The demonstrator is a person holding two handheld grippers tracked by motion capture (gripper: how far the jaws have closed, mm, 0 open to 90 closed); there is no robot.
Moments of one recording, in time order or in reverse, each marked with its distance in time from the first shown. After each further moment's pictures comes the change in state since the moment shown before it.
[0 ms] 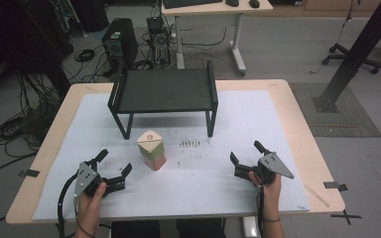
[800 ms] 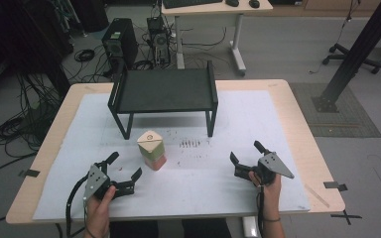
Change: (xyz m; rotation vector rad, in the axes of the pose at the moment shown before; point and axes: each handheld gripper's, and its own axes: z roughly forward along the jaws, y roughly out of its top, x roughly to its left) left arm -0.027 0.000 0.009 0.007 -0.065 0.003; right arm 0.000 0.000 0.000 0.002 0.001 -0.001
